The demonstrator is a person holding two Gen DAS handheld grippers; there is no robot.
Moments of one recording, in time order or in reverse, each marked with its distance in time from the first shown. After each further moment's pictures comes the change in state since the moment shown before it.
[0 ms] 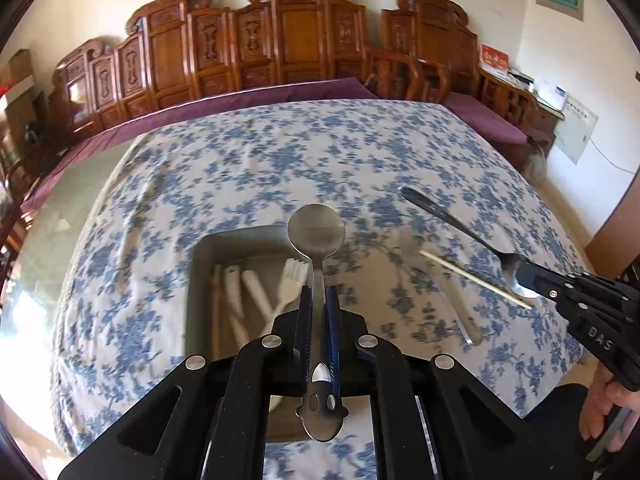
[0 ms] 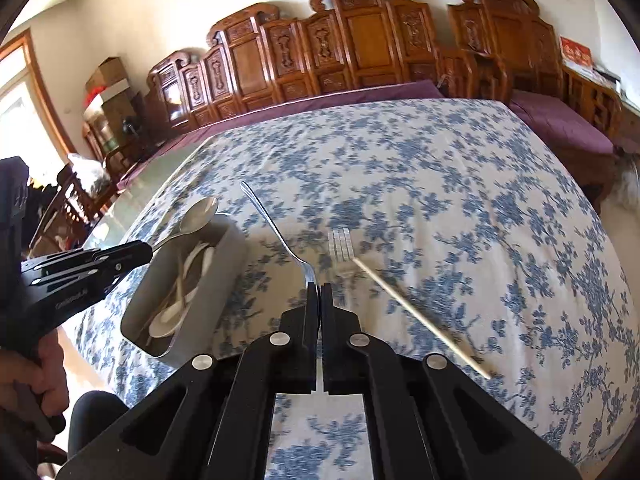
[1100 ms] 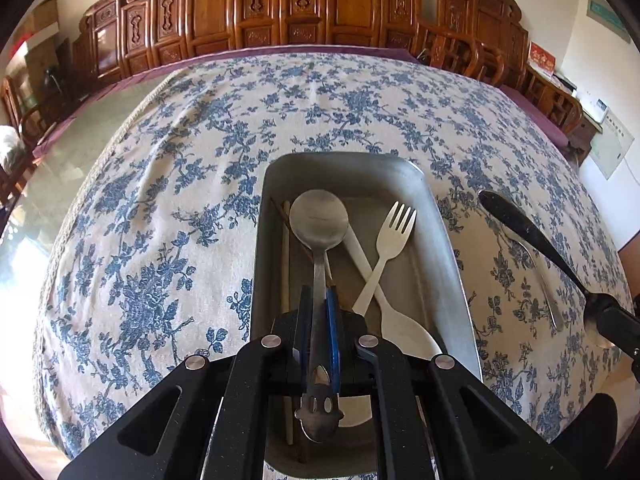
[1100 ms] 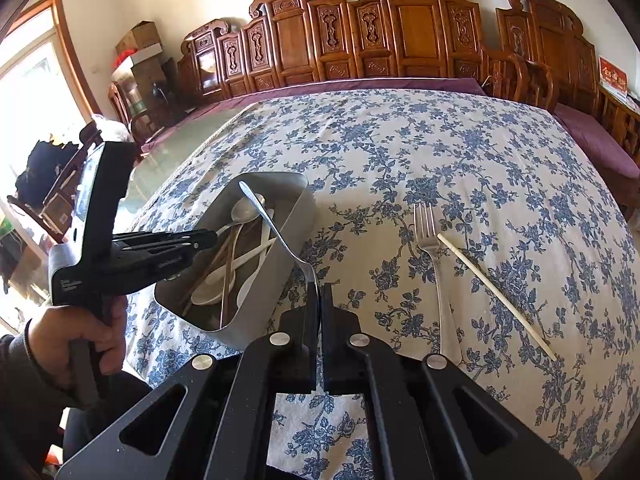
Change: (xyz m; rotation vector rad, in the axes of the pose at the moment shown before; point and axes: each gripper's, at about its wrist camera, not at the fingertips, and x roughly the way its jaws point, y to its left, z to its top) left arm 0.066 0.077 -0.038 -0.116 0.121 0.040; right arm 0.022 0.070 -0.022 -0.093 0.071 0.050
